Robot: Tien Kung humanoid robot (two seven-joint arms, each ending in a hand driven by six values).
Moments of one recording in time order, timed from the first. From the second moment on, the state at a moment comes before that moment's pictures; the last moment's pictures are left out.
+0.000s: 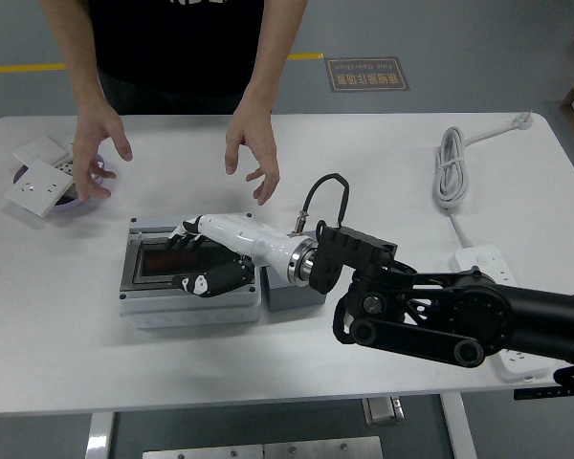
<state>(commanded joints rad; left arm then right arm) 0.03 0.07 -1.28 -0.18 1.02 0.04 0.16 0.90 -0.22 0.23 1.50 -1.33 -0.18 -0.26</state>
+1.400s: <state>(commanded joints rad) 0.05 0.05 -1.25 -0.18 0.99 0.04 0.17 0.17 -0.24 1.19 1.37 -1.19 -0.06 0.23</state>
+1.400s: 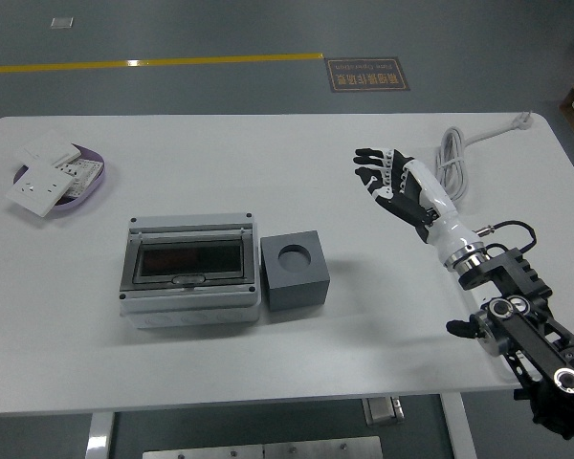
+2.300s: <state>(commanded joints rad) 0.06 0.04 -1.26 -0.18 1.00 0.04 0.17 0.14 -0.23 1.27 1.38 -1.15 -0.06 0.25</state>
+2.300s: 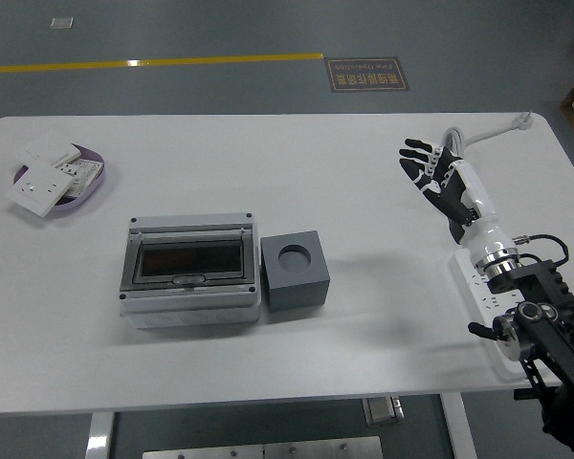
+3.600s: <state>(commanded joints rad) 0.05 0.04 -1.27 -0.18 1.00 0.04 0.17 0.14 -0.24 1.27 1.39 -1.20 -0.09 0.24</state>
